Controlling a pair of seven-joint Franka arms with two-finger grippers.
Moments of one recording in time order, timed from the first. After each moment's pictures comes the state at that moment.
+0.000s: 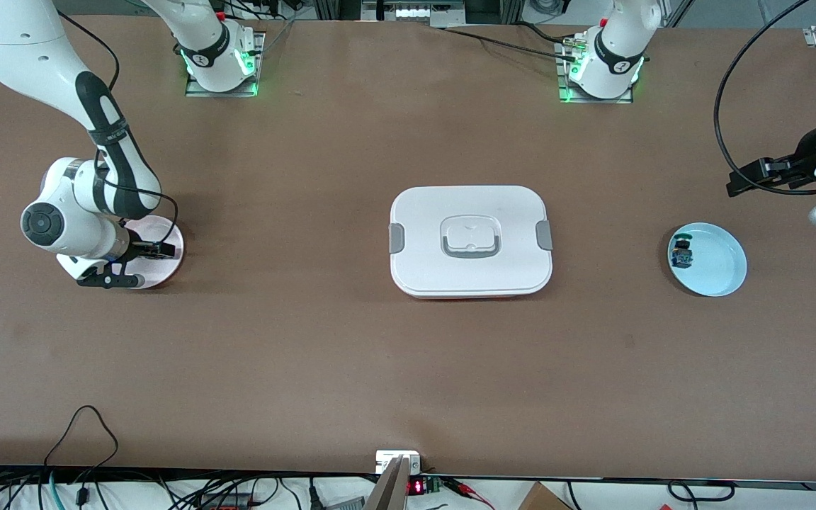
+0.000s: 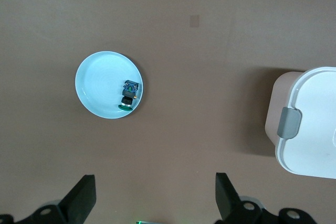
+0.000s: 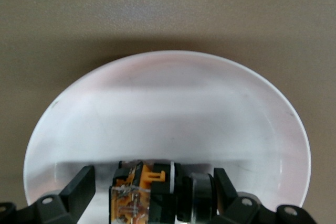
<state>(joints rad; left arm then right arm) 0.17 0.10 -0.16 -1.52 0.03 1.48 -0.13 -0.01 0.51 -0.13 -2.07 -0.05 2.42 -0.09</state>
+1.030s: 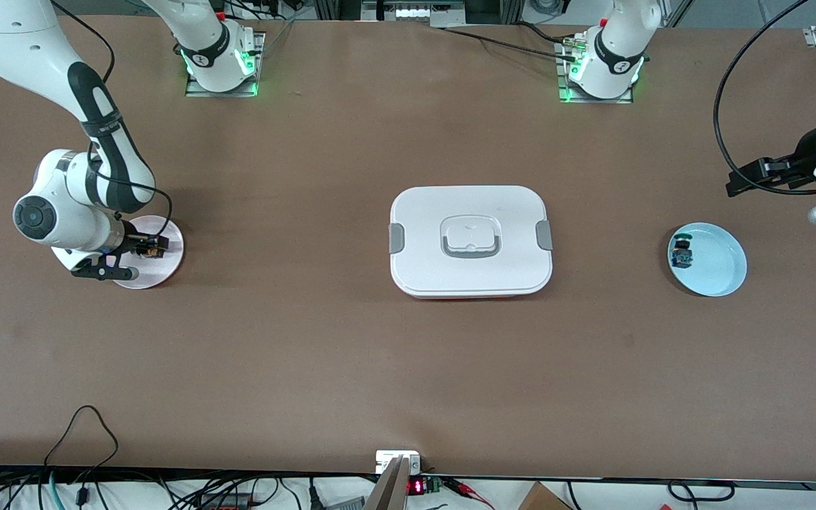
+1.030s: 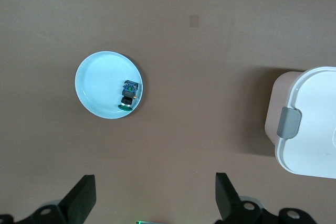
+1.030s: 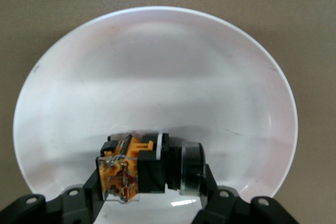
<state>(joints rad) 0.17 0.10 -0.16 -1.52 0.03 1.48 -0.13 -0.03 0.46 -0.13 -2.11 -0.05 2.36 -0.05</state>
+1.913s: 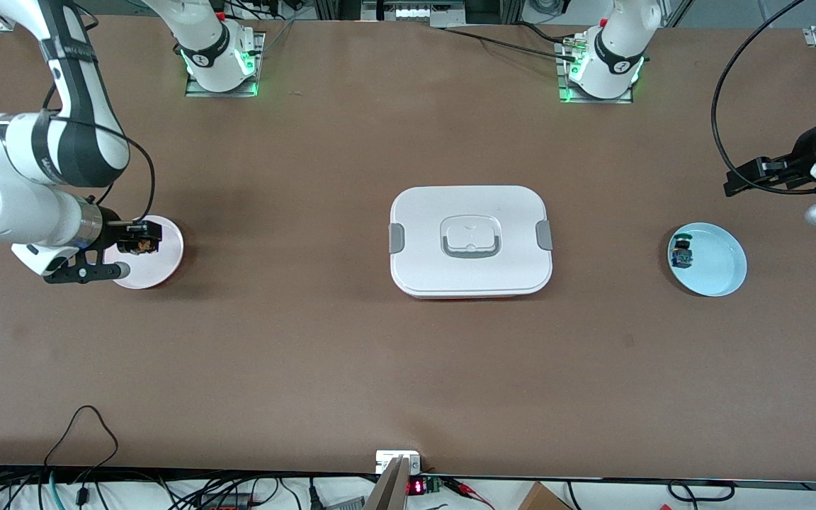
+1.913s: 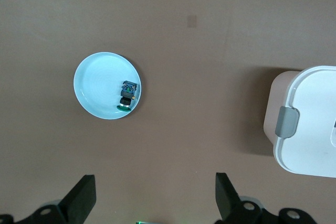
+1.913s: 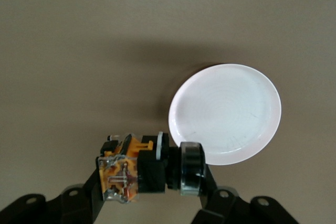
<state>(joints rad) 0.17 0.10 -0.17 -1.52 0.03 1.48 -0.13 -0.02 0.27 0.05 -1.80 -0.04 1.86 -0.06</state>
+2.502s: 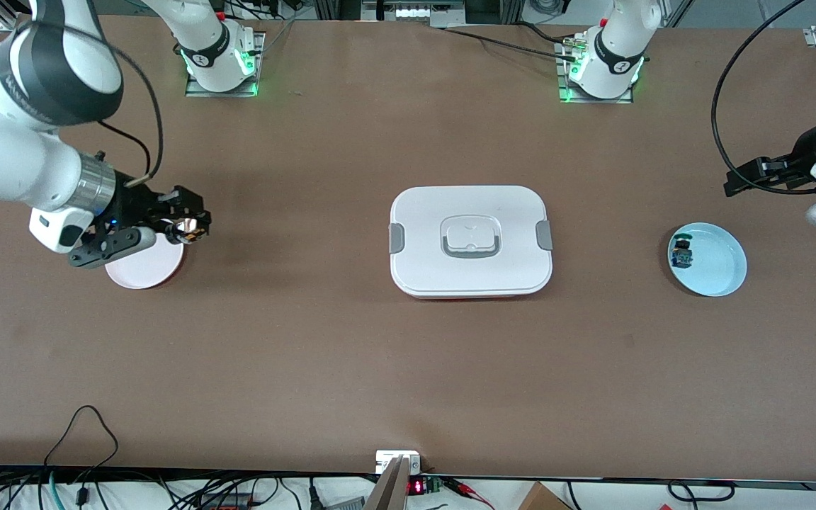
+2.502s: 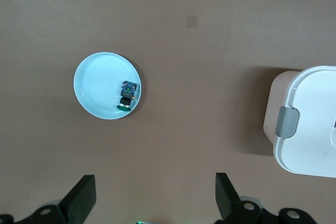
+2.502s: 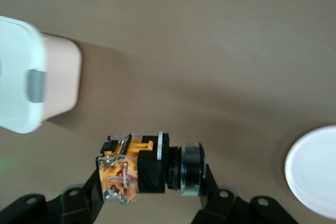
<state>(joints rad) 0.17 0.10 -0.17 -1.52 0.03 1.48 -0.13 -0.01 0.18 0.21 -1.68 0.29 1.84 -0.17</state>
